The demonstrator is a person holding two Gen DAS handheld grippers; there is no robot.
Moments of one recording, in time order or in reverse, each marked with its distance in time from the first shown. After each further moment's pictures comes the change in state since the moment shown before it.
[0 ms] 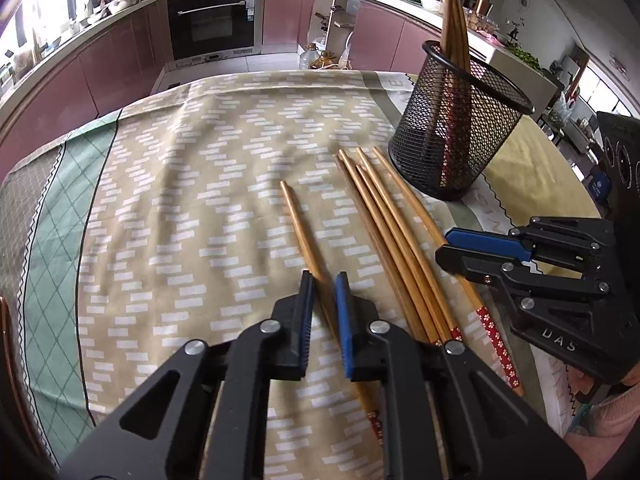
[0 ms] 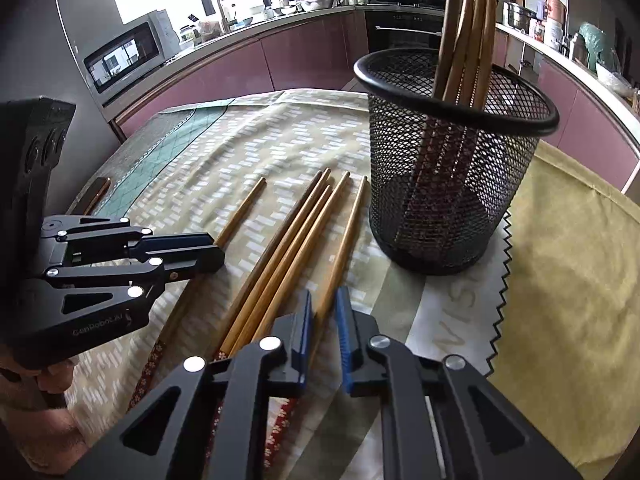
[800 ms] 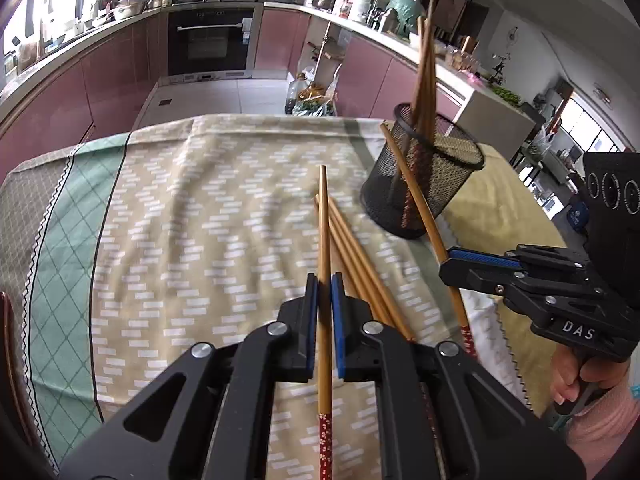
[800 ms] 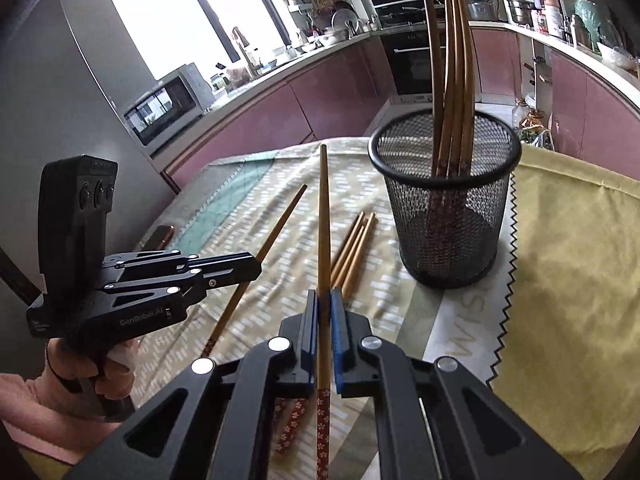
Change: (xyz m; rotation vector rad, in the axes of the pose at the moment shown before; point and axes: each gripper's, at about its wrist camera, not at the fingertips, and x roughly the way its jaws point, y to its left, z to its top) left arm -0.049 -0.001 0.003 -0.040 -0.117 -0.093; right arm -0.056 -0.008 0.005 0.077 -0.135 0.200
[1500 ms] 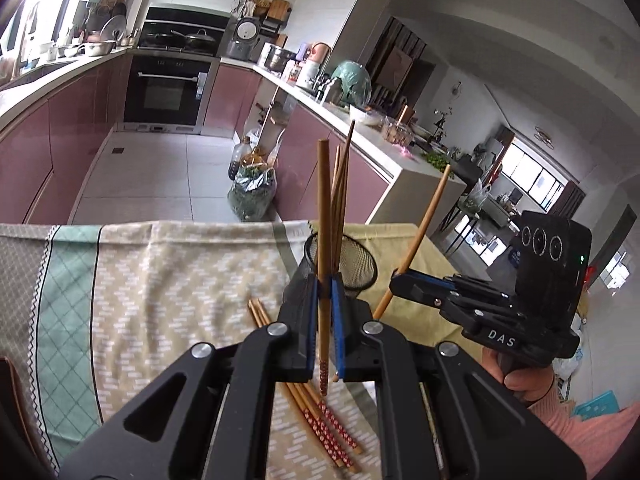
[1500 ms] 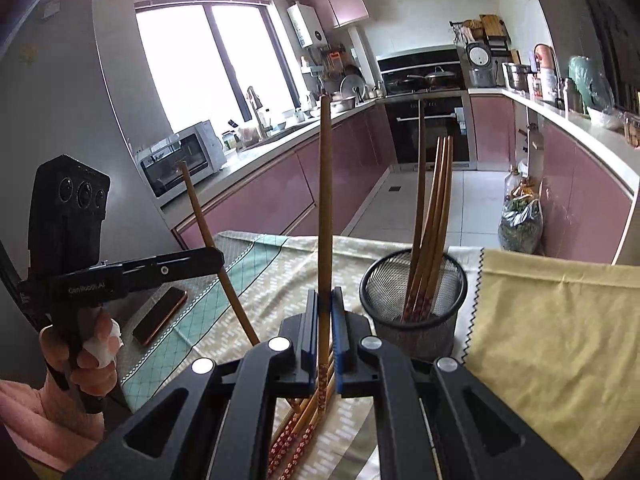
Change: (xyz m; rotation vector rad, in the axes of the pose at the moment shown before) left arm -0.088 -0.018 0.063 -0.004 -0.222 -0.231; right arm -0.070 0.004 0.043 -0.072 -0.233 -0.028
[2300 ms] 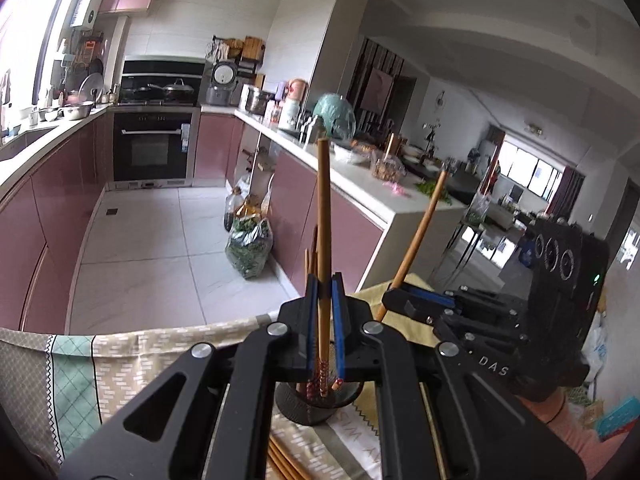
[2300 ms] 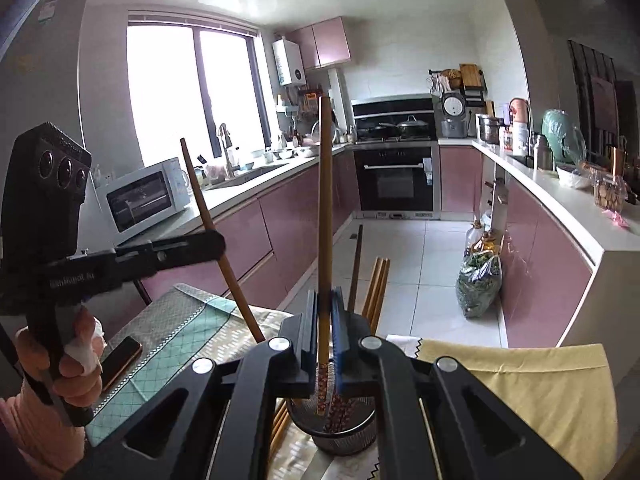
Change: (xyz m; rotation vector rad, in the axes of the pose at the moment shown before) left arm 0.030 -0.057 0.094 0.146 -0.088 0.024; right arm -0.011 -0.028 0.069 -0.059 -0.130 -0.148
